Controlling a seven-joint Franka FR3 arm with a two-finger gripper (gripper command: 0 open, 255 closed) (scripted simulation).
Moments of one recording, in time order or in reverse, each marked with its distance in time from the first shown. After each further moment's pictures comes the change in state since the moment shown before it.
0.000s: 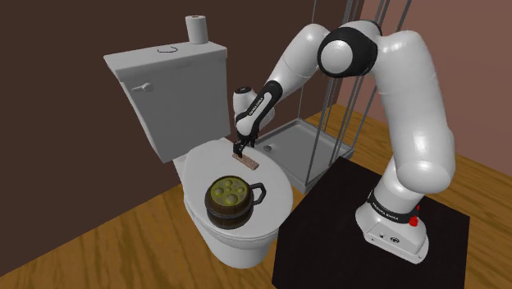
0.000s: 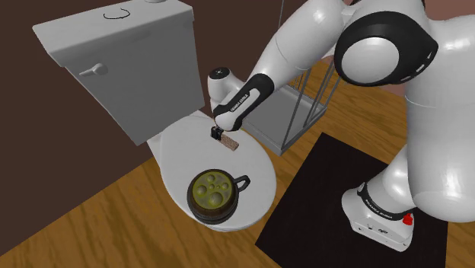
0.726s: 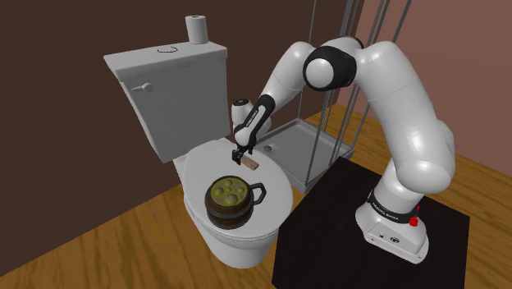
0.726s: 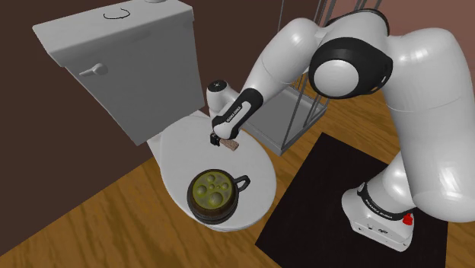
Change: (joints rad) arm -0.001 0.154 0.001 0.097 -0.002 0.057 -0.002
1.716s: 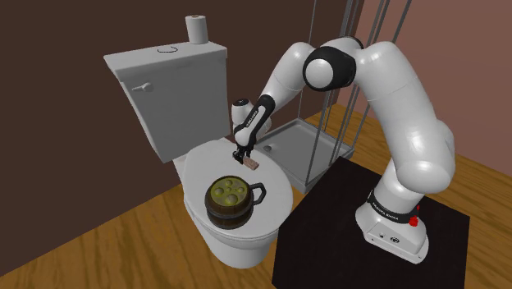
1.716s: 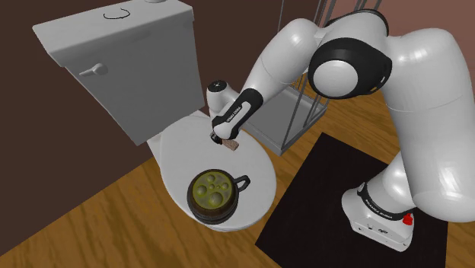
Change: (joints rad) arm -0.001 0.004 0.000 0.003 0.000 0.002 -0.001
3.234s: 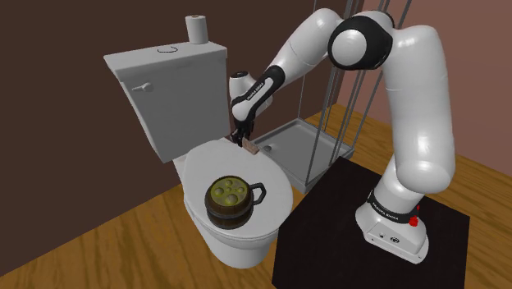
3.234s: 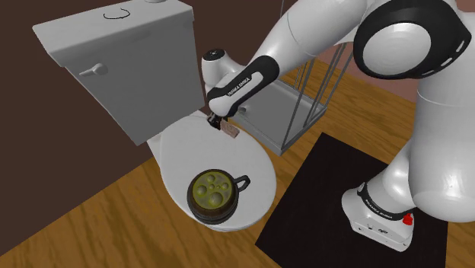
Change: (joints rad) arm -0.001 -0.247 0.003 -0.059 0.004 -0.188 -0.012
